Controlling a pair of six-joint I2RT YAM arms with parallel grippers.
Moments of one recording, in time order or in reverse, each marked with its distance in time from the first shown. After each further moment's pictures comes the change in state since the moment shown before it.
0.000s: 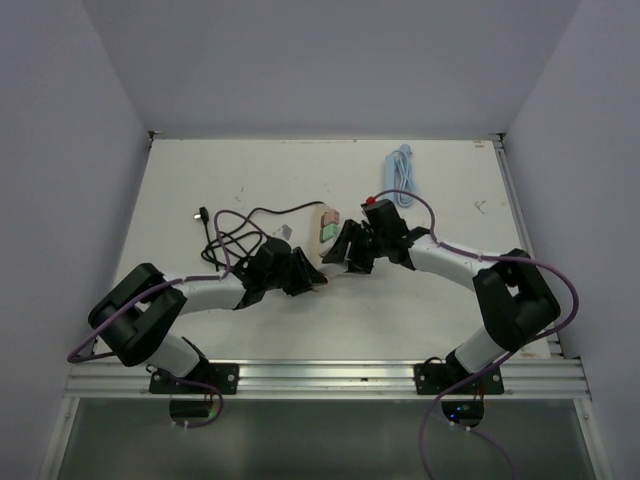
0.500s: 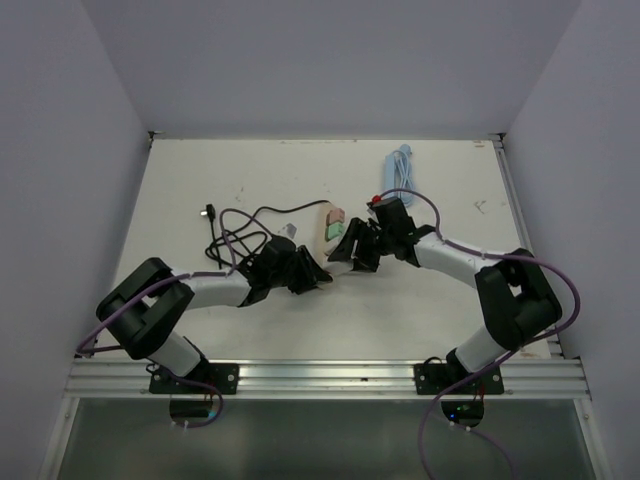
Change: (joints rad) left arm -0.010 0.051 0.033 0.020 0.006 -0.018; right arm -0.060 -0.001 -0.010 -0.006 -0.063 -0.039
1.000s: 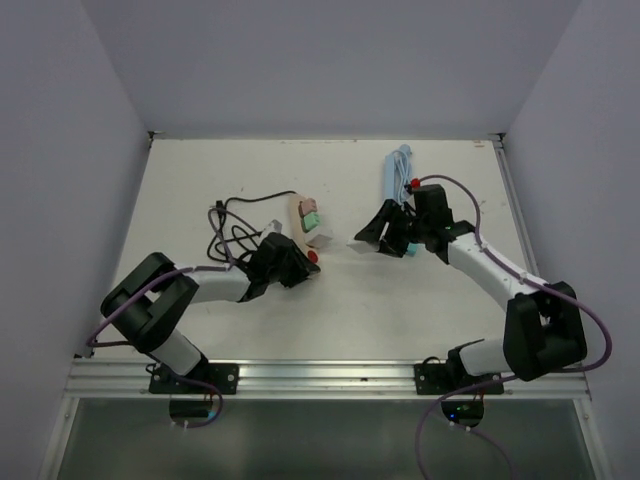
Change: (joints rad) left arm 0.023 0.063 0.014 -0.005 -0.093 -0.033; right arm -0.158 -0.159 -0.005 -0.108 -0.041 -0.039
